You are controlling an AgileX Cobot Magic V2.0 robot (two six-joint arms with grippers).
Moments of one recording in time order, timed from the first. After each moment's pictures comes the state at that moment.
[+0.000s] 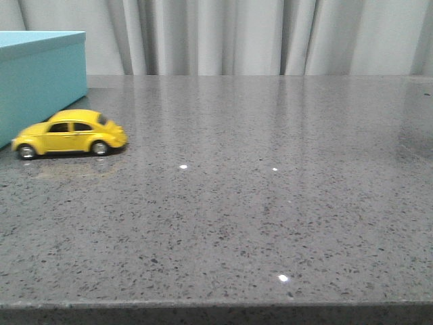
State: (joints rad) left arm 0.00 0.58 -0.61 -0.13 0.38 0.11; right arm 0.40 1.14 -1.37 -0.16 1.01 0.59
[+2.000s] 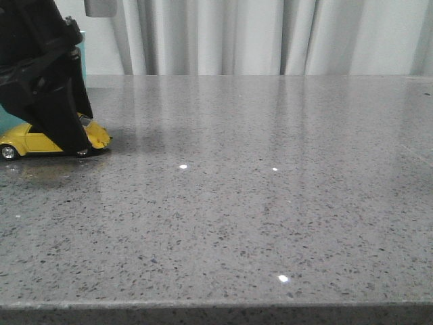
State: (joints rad) left arm -0.36 1.64 -1.27 -0.19 0.95 1.07; right arm 0.40 0.90 -1.10 -0.12 0.89 0.58
